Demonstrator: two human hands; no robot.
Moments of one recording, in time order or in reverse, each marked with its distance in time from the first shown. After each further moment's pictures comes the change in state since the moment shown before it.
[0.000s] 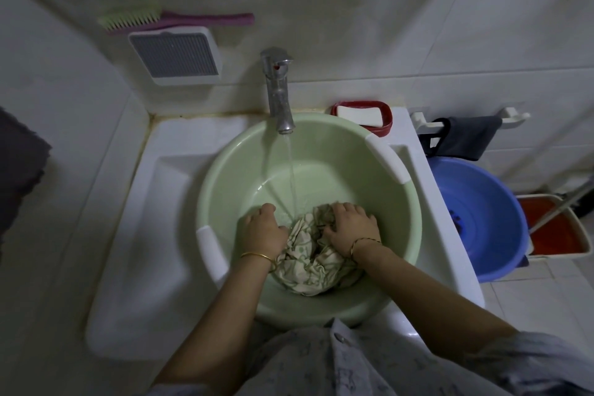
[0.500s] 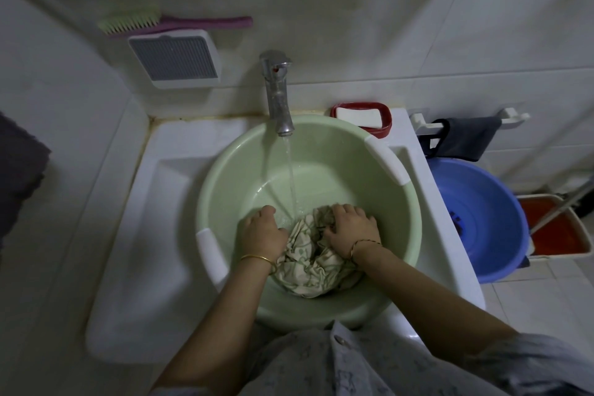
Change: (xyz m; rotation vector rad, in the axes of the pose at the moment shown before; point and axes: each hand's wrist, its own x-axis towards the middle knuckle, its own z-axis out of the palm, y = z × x) left_hand -0.001 0.001 -0.001 -0.005 -0.005 0.001; right_hand 0.000 0.000 0.001 -0.001 0.001 0.002
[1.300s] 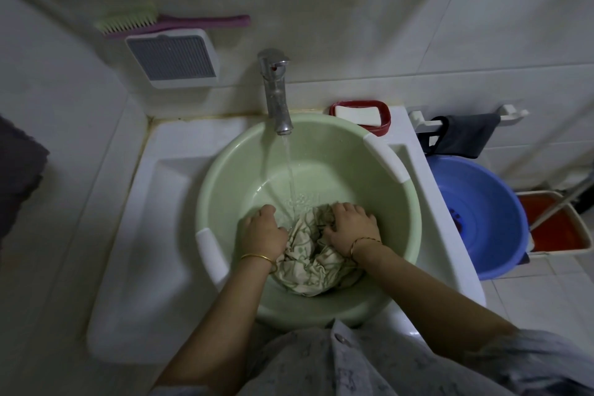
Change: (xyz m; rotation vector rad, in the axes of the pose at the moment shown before) left_hand -0.001 0.001 -0.001 0.003 -0.021 -0.020; right_hand 0.000 -0.001 -0.001 0.003 0.005 0.002
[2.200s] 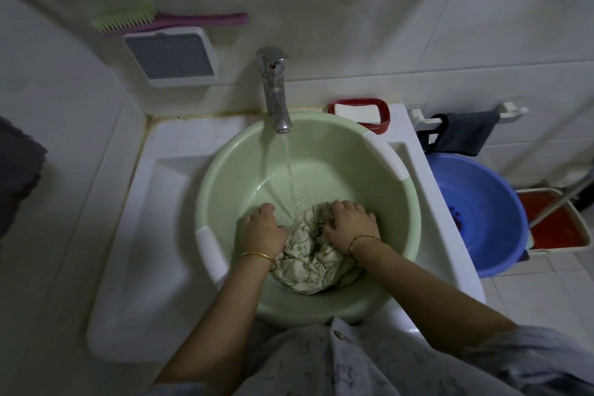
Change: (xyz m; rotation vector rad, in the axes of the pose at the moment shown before) left_hand -0.003 0.004 -0.004 0.018 0.013 0.015; right_hand 0.000 0.000 0.001 0.010 0.001 0.005
